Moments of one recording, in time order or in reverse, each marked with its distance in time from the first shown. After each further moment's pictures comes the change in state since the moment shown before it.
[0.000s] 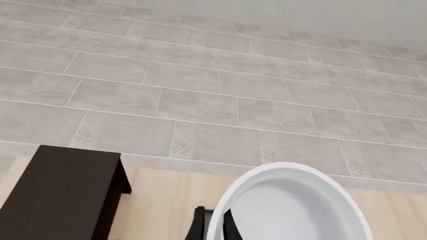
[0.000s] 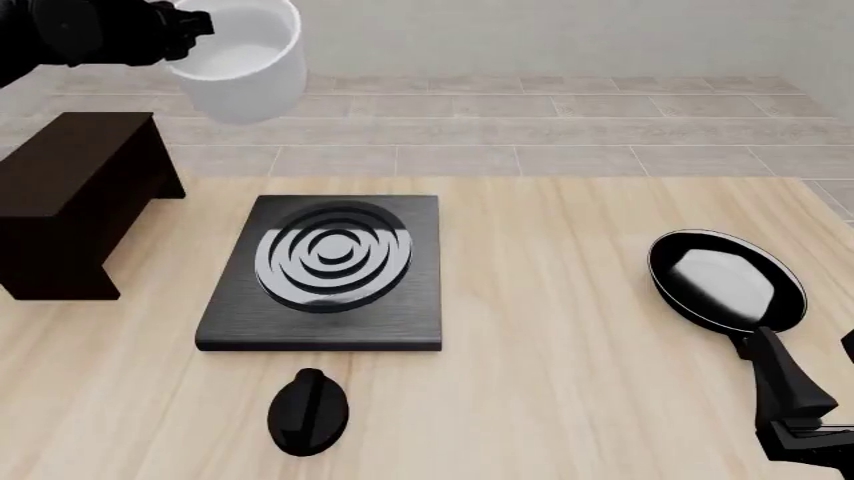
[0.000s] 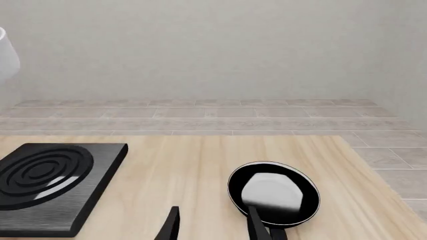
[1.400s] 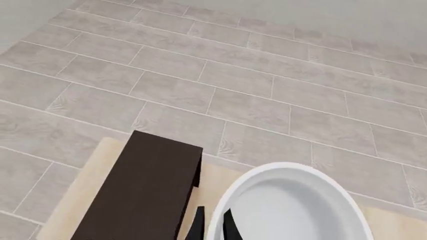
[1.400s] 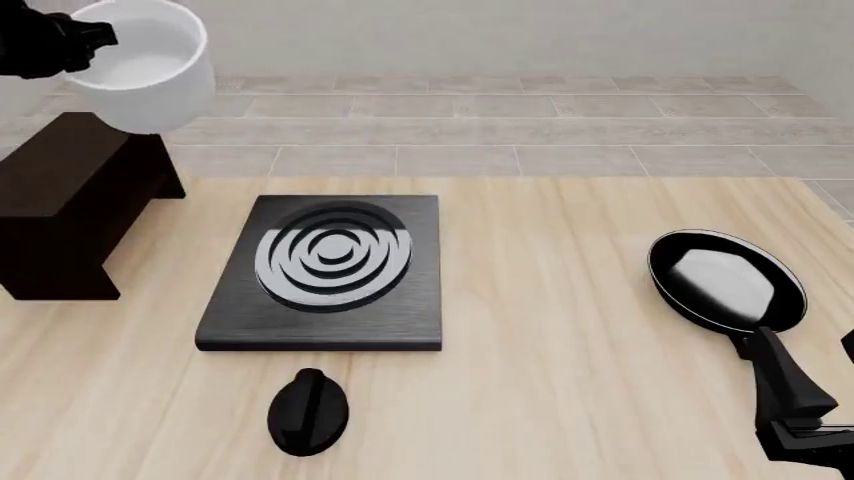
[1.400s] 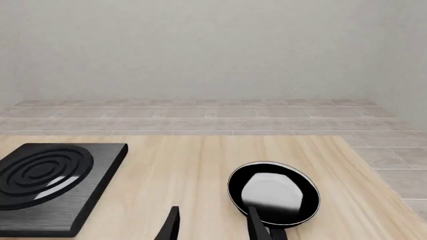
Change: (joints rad) left arm 0.221 -0.014 0.037 -0.006 0.053; right arm 0.000 0.000 0.000 0.000 0.000
